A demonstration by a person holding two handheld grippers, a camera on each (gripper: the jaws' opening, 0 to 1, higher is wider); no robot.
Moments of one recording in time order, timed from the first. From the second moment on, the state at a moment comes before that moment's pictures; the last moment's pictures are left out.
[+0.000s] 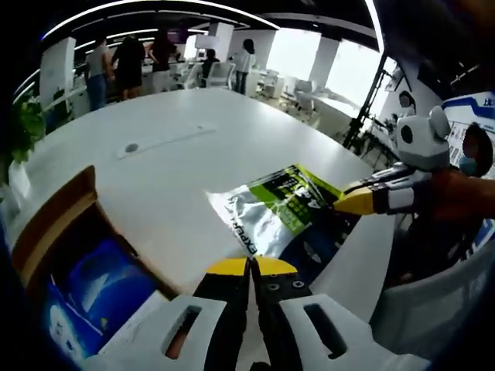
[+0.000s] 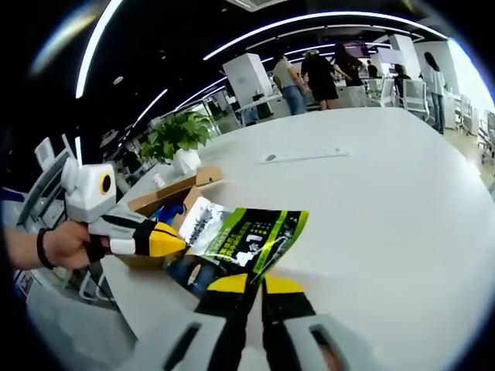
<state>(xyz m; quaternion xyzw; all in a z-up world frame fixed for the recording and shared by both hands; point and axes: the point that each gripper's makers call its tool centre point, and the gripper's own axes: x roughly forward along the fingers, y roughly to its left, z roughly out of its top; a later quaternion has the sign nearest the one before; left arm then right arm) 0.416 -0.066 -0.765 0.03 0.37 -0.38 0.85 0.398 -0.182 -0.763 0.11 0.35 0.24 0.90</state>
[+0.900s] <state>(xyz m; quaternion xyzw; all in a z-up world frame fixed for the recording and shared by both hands) 0.409 -0.073 -0.807 0.04 0.40 -0.36 0.84 0.393 -0.188 -0.805 0.10 0.38 0.26 0.88</state>
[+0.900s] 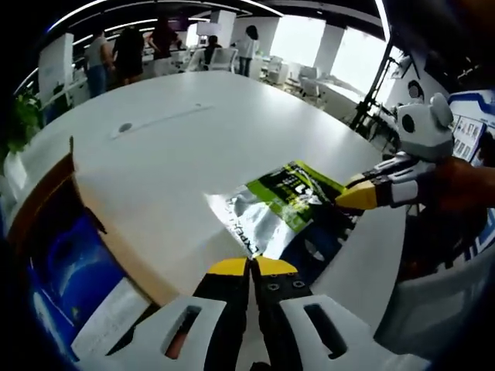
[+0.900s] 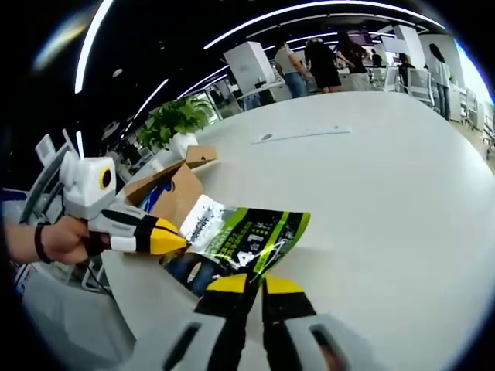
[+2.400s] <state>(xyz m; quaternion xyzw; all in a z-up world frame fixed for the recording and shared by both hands) 0.426 -0.085 -0.838 0.10 0.43 -0.33 0.83 0.418 -0.200 -0.837 0.11 0.41 0.26 0.87</state>
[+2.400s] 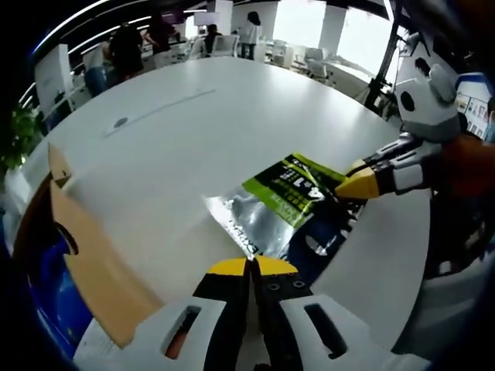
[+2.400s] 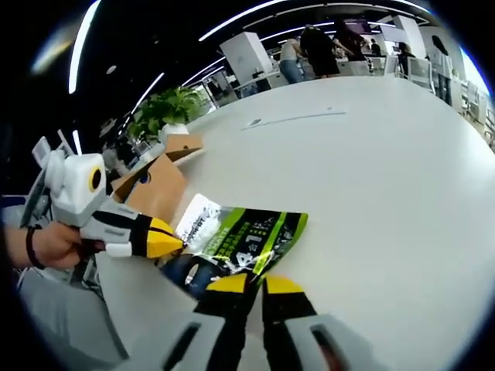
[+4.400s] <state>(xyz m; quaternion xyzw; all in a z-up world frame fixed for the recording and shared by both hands) 0.466 -0.089 -0.844 0.15 0.44 -0.26 0.85 0.454 -0.206 -0.838 0.09 0.42 0.25 0.87</state>
